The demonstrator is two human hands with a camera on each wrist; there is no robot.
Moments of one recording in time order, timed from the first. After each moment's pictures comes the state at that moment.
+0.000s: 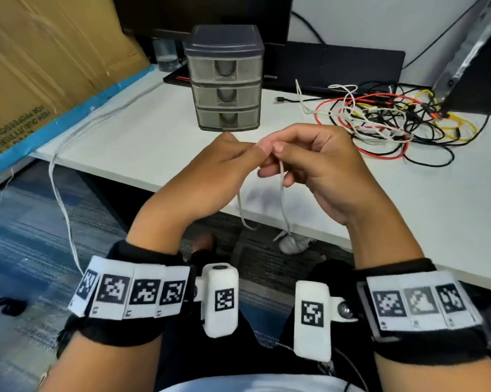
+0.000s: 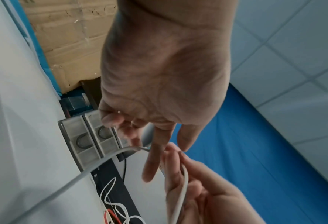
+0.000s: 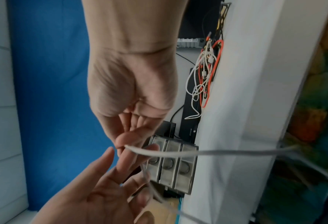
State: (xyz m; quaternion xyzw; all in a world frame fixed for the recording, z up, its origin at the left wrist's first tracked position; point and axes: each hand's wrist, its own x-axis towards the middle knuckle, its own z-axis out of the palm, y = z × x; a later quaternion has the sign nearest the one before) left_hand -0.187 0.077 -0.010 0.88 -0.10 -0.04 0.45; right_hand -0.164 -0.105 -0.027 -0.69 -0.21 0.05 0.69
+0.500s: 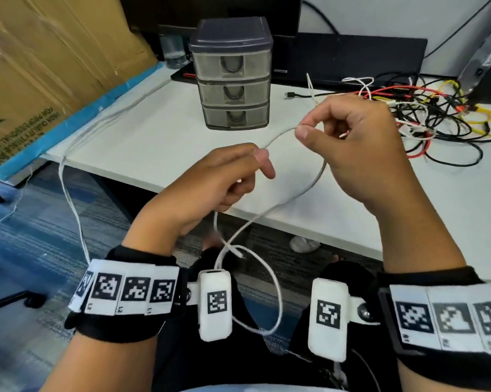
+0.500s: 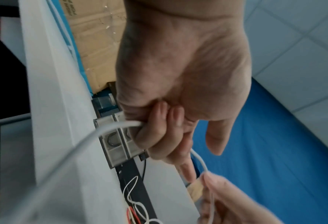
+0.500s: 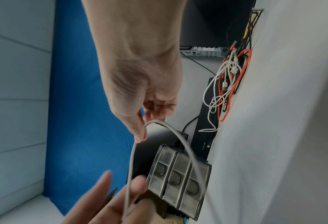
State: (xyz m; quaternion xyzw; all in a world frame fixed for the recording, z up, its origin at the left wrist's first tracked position) left_hand -0.176 0.097 -0.028 0.79 -0.12 -0.14 0.59; right_hand -0.142 -0.120 -0.021 -0.84 -0.17 -0.16 0.50
